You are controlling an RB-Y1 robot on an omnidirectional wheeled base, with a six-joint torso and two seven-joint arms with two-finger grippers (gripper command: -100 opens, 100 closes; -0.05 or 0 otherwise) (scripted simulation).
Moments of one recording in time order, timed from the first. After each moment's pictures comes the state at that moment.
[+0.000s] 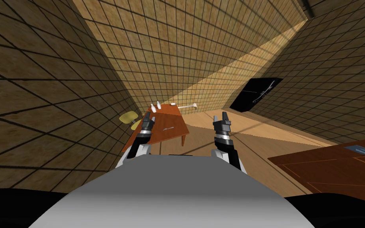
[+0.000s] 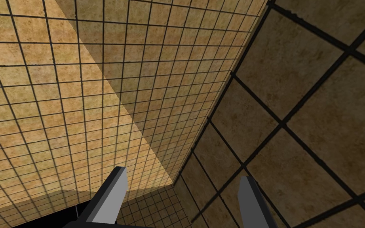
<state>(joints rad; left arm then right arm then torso) 0.40 0.16 0.02 -2.08 0.06 -0.35 0.01 0.54 -0.04 0.01 -2.33 -0.06 -0.36 -0.01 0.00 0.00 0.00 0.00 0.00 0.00</state>
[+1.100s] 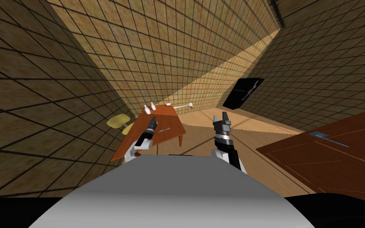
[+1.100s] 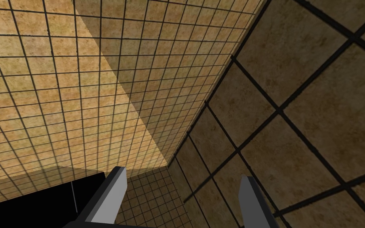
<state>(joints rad) 0.22 0.24 0.05 -1.78 0.13 -0.08 0.01 0.54 -0.04 0.01 -2.33 -0.06 -0.36 -0.01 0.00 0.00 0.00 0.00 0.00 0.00</state>
